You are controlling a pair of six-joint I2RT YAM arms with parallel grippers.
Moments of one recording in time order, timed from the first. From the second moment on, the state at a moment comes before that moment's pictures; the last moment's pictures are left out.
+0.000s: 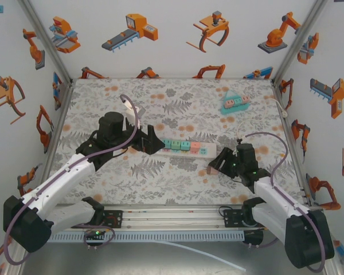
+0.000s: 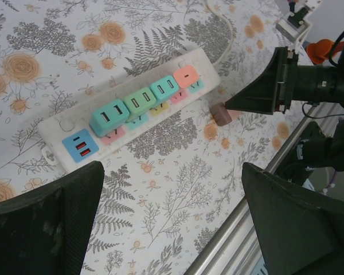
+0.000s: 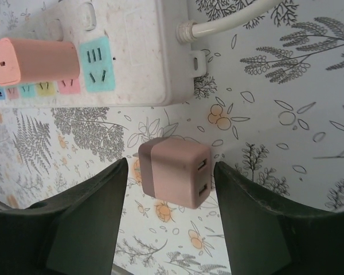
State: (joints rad) left arm -0.63 1.07 0.85 -0.23 0.33 -0.32; right arm 0.27 0.90 0.28 -0.15 -0.24 0.72
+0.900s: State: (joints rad) left arm -0.48 1.28 0.82 -0.29 0.16 -0.51; right arm 0.48 1.18 0.91 -0.46 -0.54 -0.62
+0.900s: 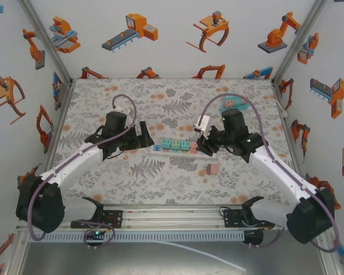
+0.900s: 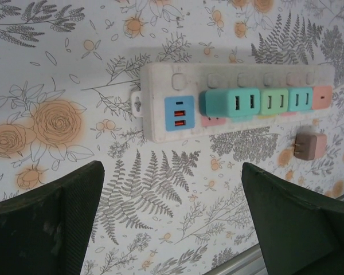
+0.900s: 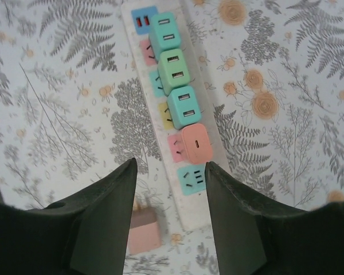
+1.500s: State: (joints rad) left arm -0.46 1.52 0.85 -0.17 0.19 -0.50; right arm 0.49 1.59 1.06 -0.53 -0.54 -0.98
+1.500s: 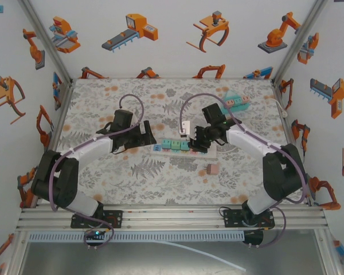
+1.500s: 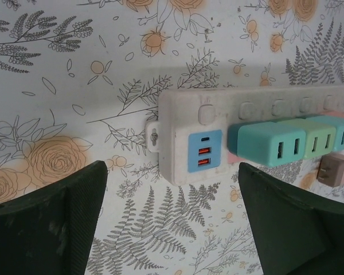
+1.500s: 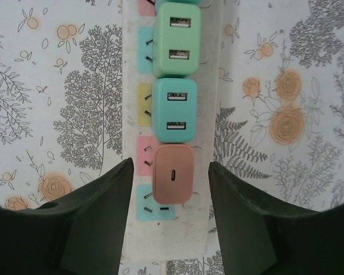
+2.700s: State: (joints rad) left arm -0.50 1.70 0.95 -0.21 0.25 -0.52; right arm 0.49 1.62 1.05 -0.50 -0.54 -0.99
